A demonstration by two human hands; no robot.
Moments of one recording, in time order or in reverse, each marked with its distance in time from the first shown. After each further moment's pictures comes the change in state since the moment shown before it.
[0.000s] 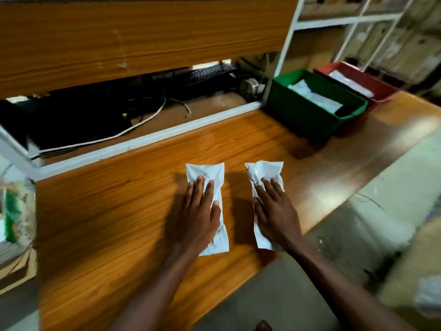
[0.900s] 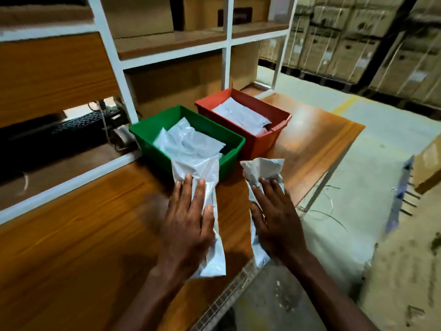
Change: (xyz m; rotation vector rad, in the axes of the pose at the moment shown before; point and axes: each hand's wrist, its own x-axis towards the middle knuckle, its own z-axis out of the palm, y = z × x) left_hand 0.252 0.367 0.172 -0.108 0.102 0.220; right_hand 0.119 0.418 -0.152 -0.025 0.238 0.092
